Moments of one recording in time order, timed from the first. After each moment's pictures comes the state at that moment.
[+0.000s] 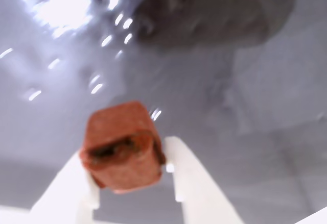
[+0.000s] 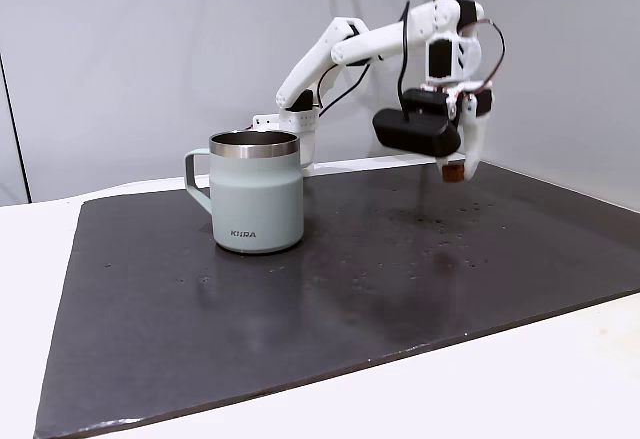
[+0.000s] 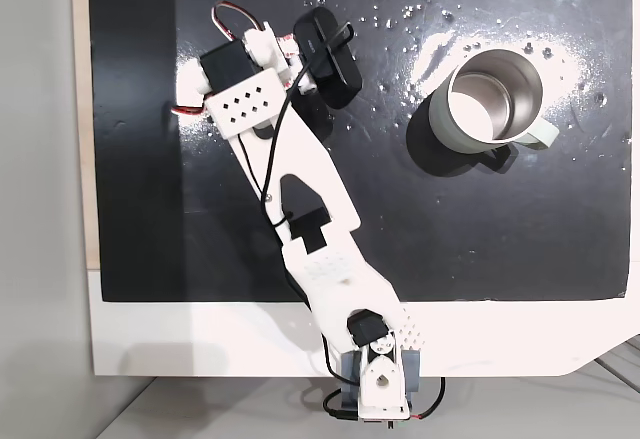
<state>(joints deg) -24.3 51.9 29.7 99.1 -0.3</state>
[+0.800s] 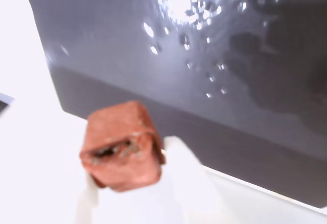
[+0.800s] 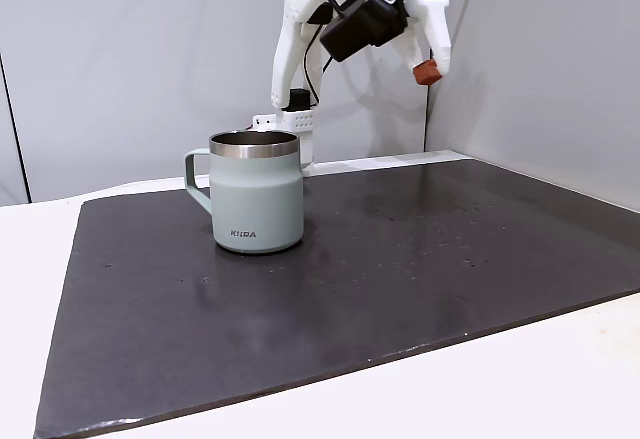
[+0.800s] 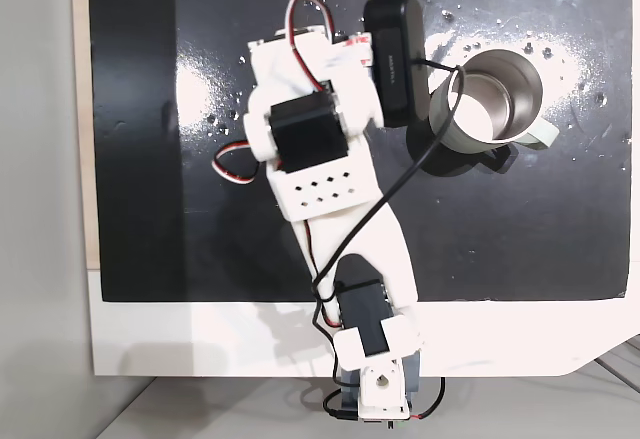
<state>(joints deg) -14.2 82.7 43.2 96.9 5.2</state>
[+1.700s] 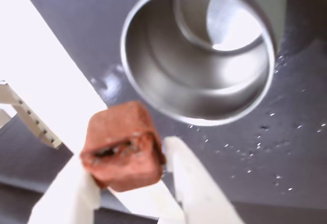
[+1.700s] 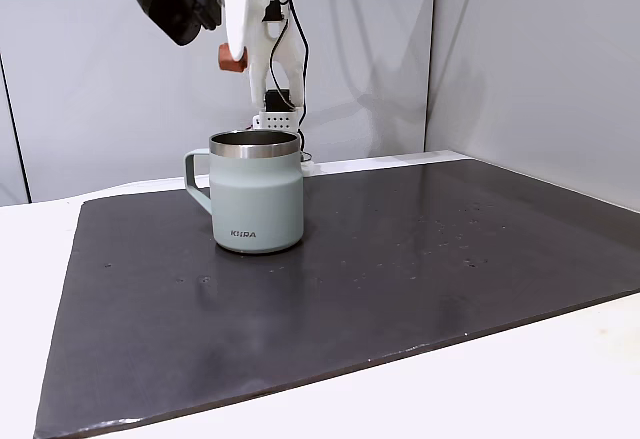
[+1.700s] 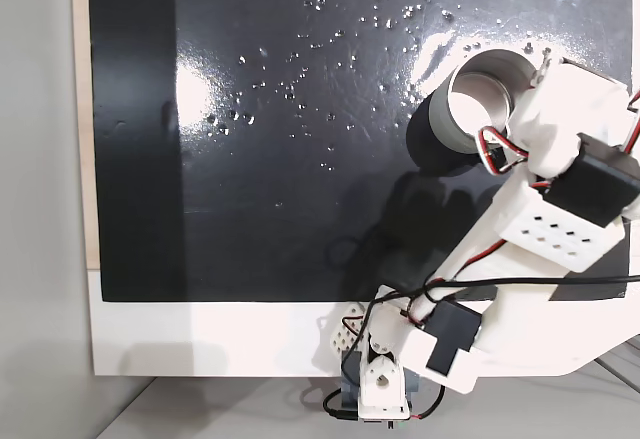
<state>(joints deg) 26.4 85.1 41.4 102.0 -1.8</state>
